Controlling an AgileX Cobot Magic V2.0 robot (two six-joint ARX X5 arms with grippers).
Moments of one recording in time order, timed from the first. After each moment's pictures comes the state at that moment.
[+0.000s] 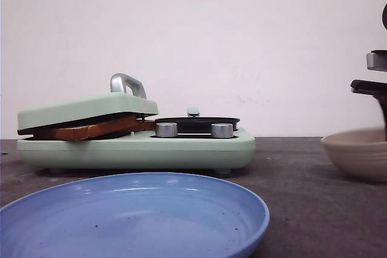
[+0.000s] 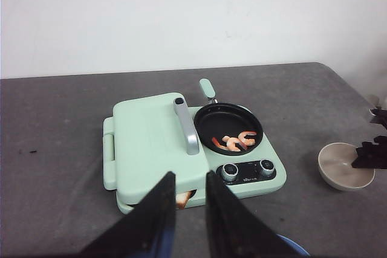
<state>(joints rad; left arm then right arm) -0.34 0.72 1.58 -1.17 0.02 -0.13 -0.05 1.58 1.00 -0.55 -0.13 0.22</state>
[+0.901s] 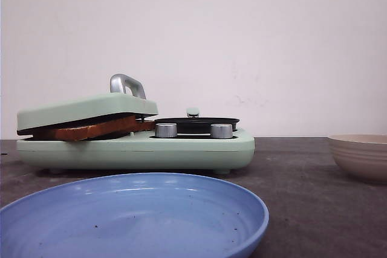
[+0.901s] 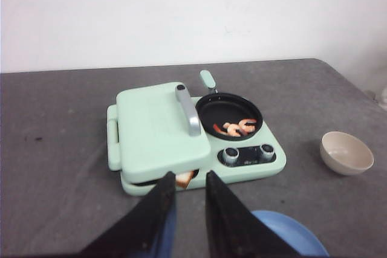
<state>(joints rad) -0.34 0.49 1.42 -1.21 0.02 -0.12 0.28 0.50 1.02 -0.50 -0.07 0.12</state>
